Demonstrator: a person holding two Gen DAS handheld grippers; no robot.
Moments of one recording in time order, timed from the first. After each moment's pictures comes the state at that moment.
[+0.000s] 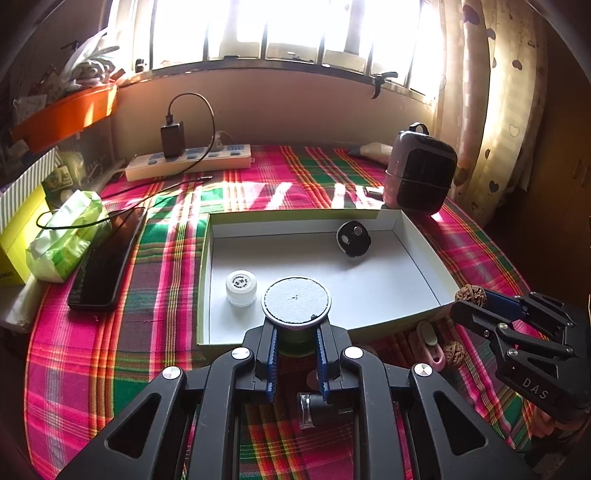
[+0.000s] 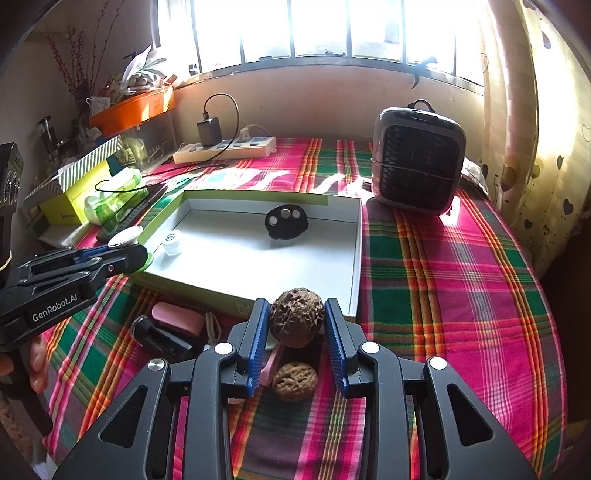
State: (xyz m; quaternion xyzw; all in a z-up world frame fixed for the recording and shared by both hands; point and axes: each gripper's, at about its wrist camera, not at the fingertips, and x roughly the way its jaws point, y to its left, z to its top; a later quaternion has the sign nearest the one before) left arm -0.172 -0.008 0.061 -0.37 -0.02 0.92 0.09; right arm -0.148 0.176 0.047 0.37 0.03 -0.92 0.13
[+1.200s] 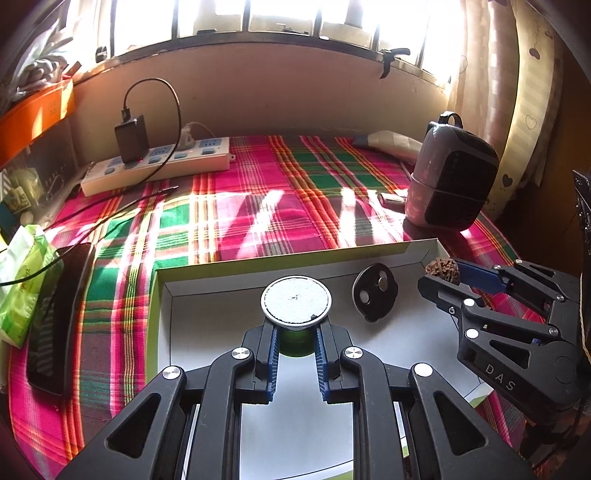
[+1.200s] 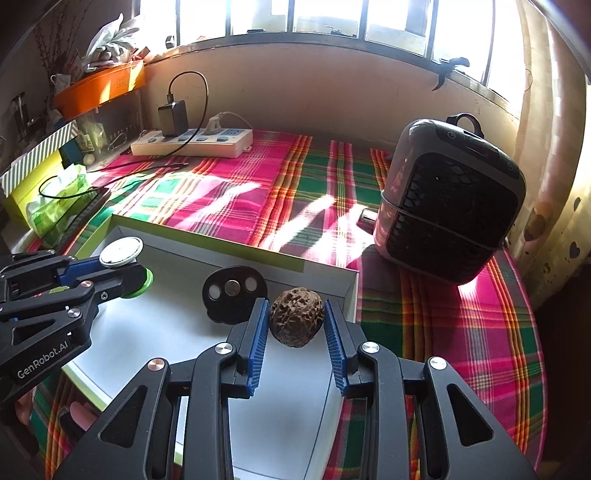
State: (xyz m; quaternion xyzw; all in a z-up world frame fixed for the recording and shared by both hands) left arm -0.276 0.014 0.041 -0.41 -0.01 0.91 0.11; right arm -0.264 0.163 0.029 0.40 0.09 -0.91 0.11
